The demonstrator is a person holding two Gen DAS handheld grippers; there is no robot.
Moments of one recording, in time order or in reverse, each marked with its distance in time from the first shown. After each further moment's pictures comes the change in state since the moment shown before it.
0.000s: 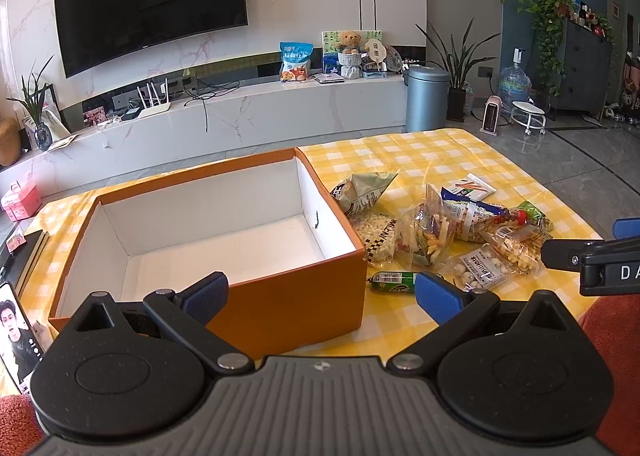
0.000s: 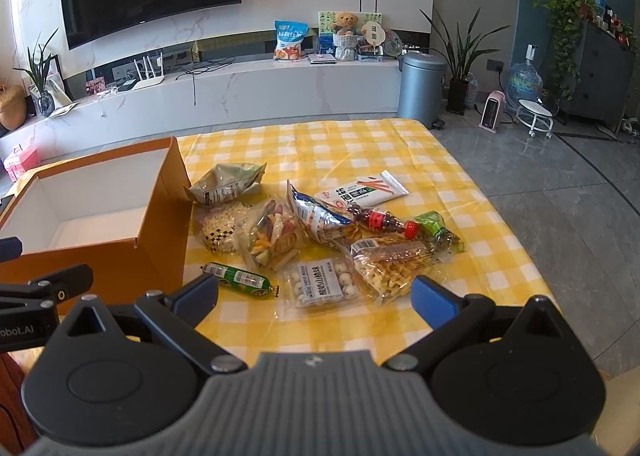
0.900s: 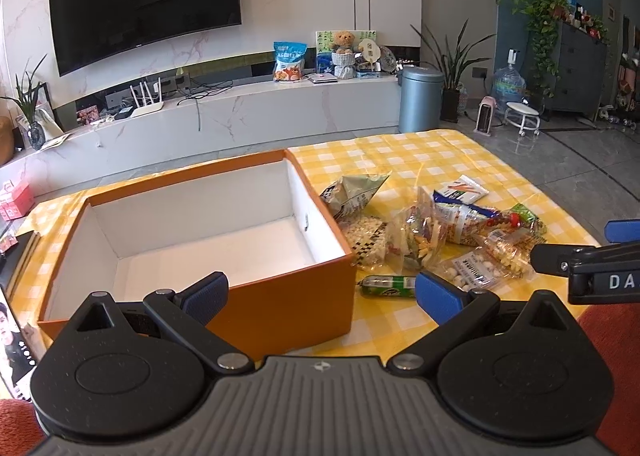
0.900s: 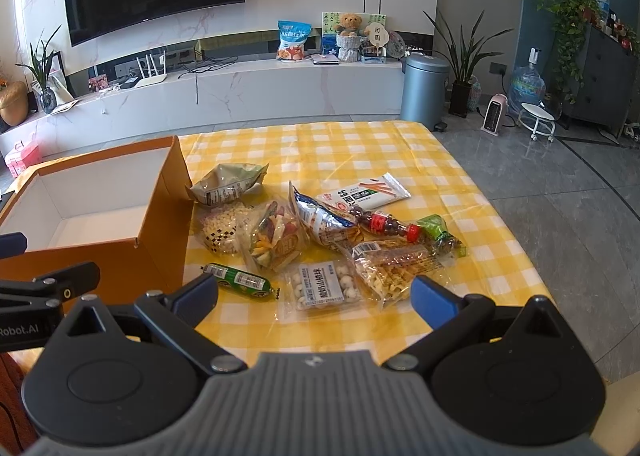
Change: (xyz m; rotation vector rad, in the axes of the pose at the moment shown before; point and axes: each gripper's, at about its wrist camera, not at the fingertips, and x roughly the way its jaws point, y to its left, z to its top) left arm 0.001 -0.010 0.003 -0.007 -0.008 -0.030; right arm 0.001 0.001 0.002 -0.014 -0.002 0.002
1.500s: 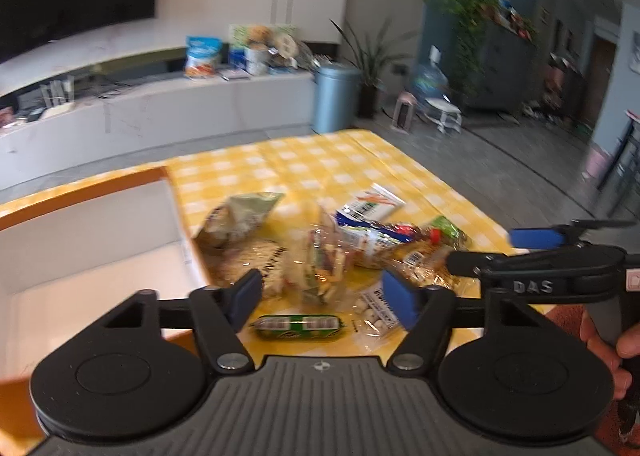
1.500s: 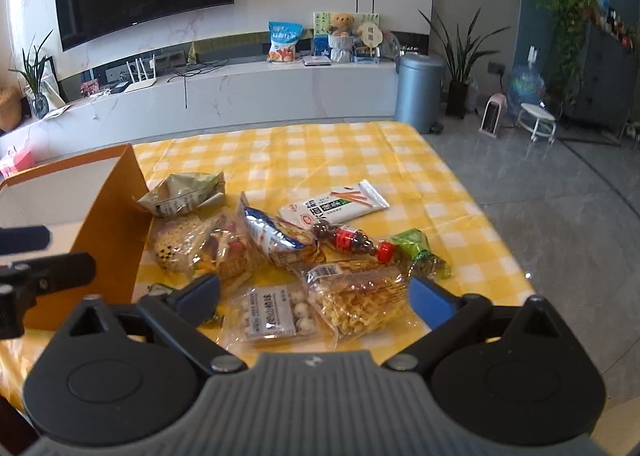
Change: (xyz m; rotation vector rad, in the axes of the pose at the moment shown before) left arm 0.063 -0.034 0.034 0.050 0.044 -0.282; right arm 0.061 -0.055 0.015 0.006 -0.004 0.013
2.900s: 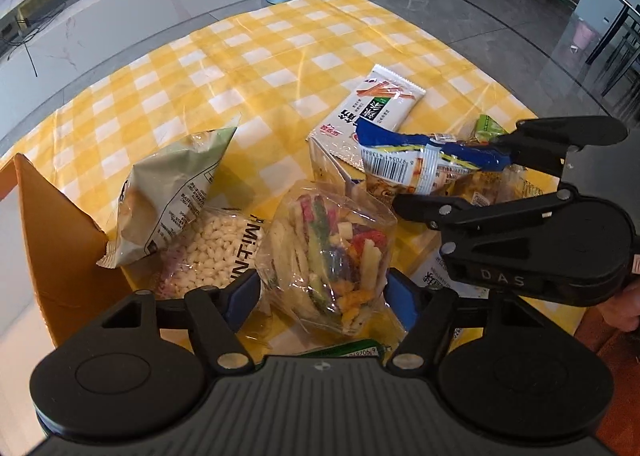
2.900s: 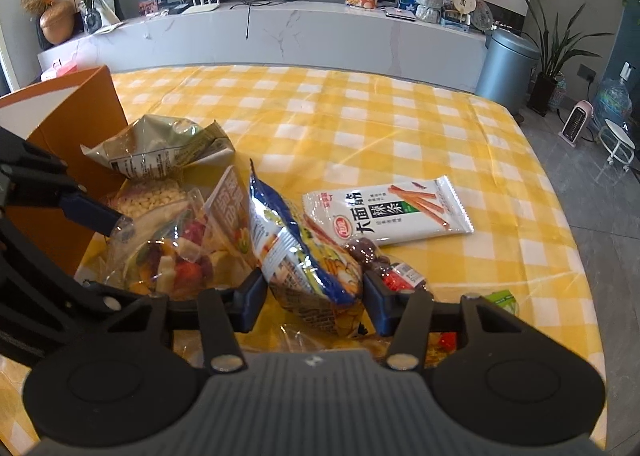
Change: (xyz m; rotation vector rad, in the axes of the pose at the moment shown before) left arm 0.157 0.015 0.033 0.139 0.414 -0.072; right arm 0.153 0.006 0.033 -0.218 0.163 0.154
